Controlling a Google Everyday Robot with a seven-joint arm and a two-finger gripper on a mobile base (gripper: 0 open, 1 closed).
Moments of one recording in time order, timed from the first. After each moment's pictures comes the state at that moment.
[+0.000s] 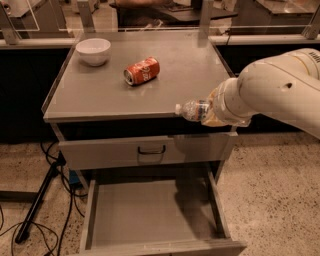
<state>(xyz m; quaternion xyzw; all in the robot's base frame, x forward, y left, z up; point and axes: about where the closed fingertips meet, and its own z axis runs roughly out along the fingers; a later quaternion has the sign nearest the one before) 0.586 -0.149 0.841 -0.62 0.70 -0.15 0.32</state>
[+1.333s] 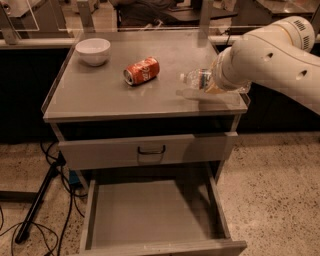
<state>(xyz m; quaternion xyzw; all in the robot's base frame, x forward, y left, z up) 0.679 -0.166 0.883 -0.60 0.68 -0.22 0.35</state>
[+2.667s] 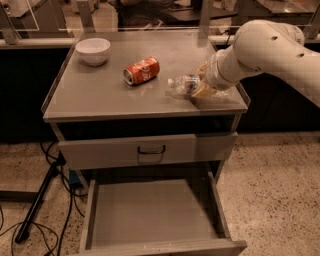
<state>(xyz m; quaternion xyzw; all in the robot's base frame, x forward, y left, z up) 0.695 -0.132 0.852 -0.65 0.66 -0.10 0.36</state>
